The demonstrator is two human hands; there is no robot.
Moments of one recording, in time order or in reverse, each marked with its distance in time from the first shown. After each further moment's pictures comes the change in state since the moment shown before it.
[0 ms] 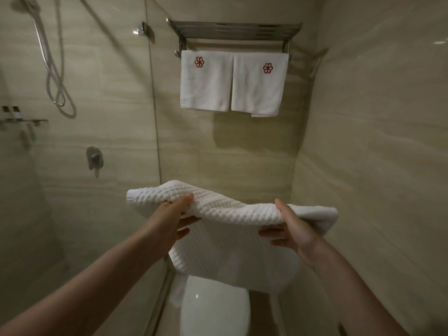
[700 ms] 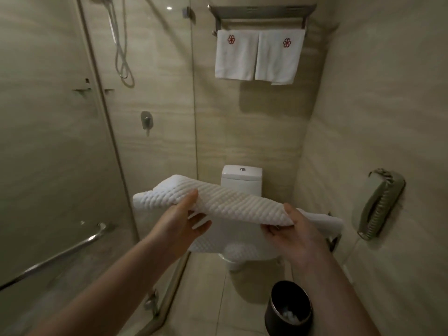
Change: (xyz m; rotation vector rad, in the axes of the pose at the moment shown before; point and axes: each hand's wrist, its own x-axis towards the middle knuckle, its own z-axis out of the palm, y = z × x) left_hand -0.377 -0.063 -0.067 -0.262 0.071 -0.098; right_hand -0.368 0.076 0.048 1.142 -0.081 0.342
